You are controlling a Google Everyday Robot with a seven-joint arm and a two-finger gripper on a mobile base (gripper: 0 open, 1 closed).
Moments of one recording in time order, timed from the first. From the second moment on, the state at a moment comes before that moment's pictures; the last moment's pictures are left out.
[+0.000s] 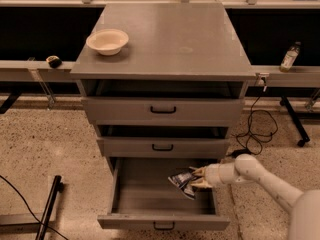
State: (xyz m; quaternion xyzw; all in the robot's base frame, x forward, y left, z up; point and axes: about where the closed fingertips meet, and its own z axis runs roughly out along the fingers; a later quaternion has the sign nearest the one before) arm 0.605 -0.164 0.321 -0.65 0.62 0.20 0.39
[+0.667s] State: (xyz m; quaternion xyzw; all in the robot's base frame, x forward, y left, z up) arm 0.597 -0.249 0.530 -0.64 0.63 0.12 0.42
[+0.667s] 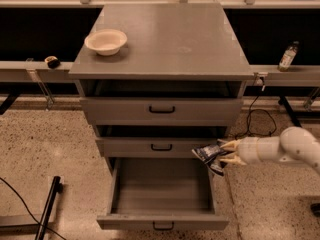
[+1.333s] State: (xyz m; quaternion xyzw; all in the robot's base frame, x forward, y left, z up) arm 0.610 -0.320 0.730 -0.61 0.66 0.05 0.43
